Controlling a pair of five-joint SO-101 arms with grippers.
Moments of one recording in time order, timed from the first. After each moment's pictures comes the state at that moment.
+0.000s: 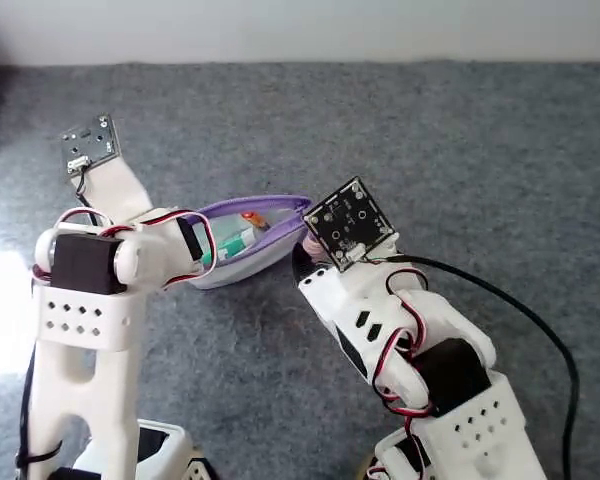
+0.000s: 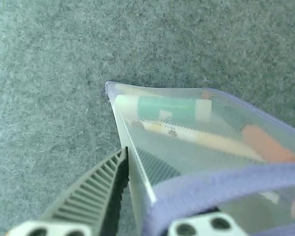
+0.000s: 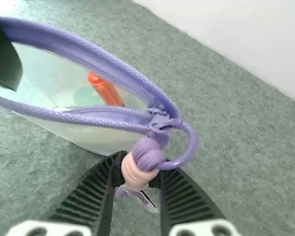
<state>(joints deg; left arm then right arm) 4.8 -29.9 10.4 99.4 37.1 -31.6 -59.0 39.6 59.8 10.1</state>
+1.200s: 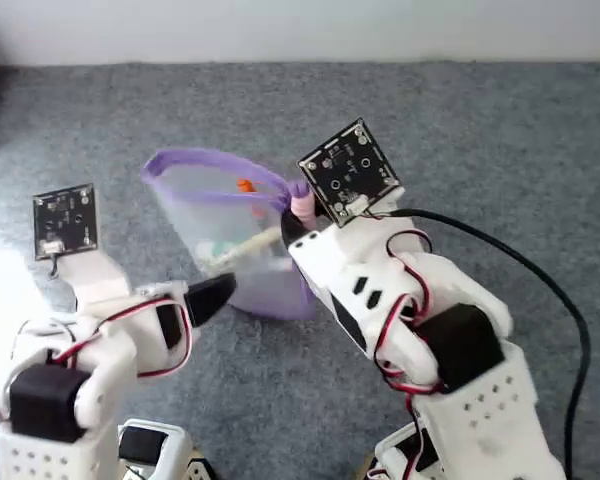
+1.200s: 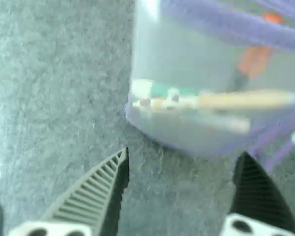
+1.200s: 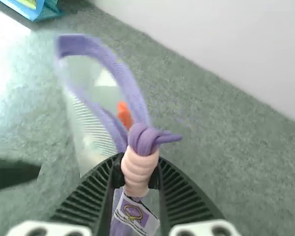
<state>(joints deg) 4.8 -59.0 27.2 97.0 26.1 -31.9 -45.8 13.6 72.1 8.0</state>
